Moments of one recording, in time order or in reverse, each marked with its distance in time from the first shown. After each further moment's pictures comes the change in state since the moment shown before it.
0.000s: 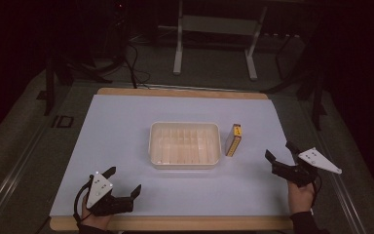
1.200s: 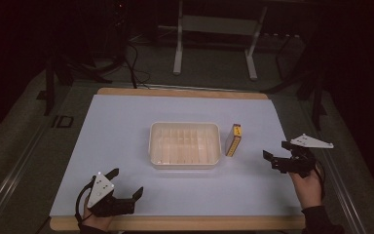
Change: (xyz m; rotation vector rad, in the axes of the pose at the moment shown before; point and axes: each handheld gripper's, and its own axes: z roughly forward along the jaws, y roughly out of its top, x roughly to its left) left arm -0.003 -0.001 0.002 0.017 -0.045 -0.014; right arm -0.011 0.027 0.020 0.339 0.076 0.002
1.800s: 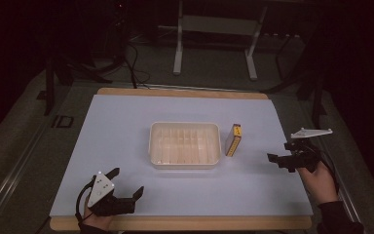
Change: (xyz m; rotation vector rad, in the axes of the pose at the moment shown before) left arm 0.000 0.001 0.001 -0.004 -0.005 -0.005; right arm -0.015 0.021 -0.005 0.241 0.070 -0.036
